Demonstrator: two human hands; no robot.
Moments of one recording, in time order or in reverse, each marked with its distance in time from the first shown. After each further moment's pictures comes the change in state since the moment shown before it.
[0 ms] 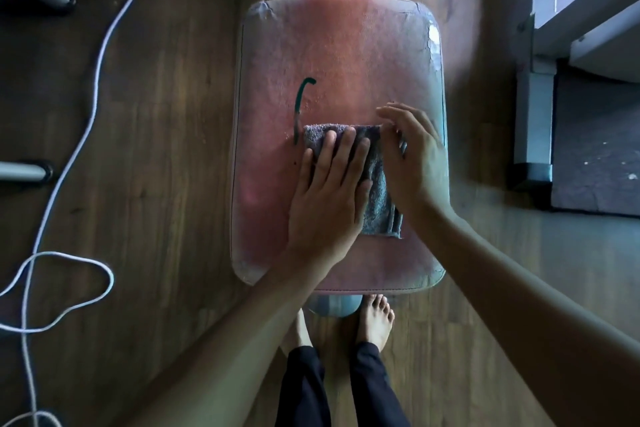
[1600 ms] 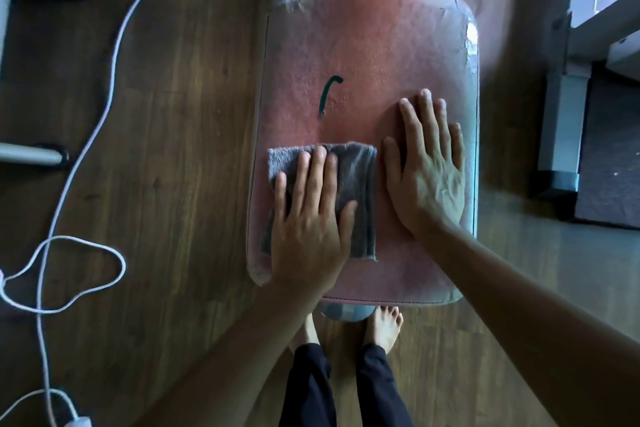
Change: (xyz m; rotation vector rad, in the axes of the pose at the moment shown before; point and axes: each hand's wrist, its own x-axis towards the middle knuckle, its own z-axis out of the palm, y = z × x) left_hand -0.037 -0.025 -0.011 0.133 -0.009 -0.200; right_hand -0.009 0.015 0.024 -0.463 -0.105 -0.087
